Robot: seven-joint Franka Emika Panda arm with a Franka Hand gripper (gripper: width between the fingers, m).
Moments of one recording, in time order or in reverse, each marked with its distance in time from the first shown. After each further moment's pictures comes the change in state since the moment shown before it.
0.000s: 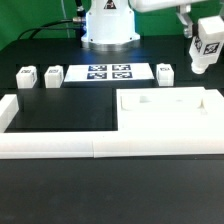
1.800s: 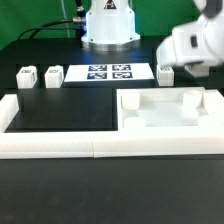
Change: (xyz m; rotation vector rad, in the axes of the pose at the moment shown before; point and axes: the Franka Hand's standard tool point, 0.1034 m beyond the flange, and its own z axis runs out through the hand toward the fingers) arm -0.206 -0.085 0.090 0.018 -1.082 0.101
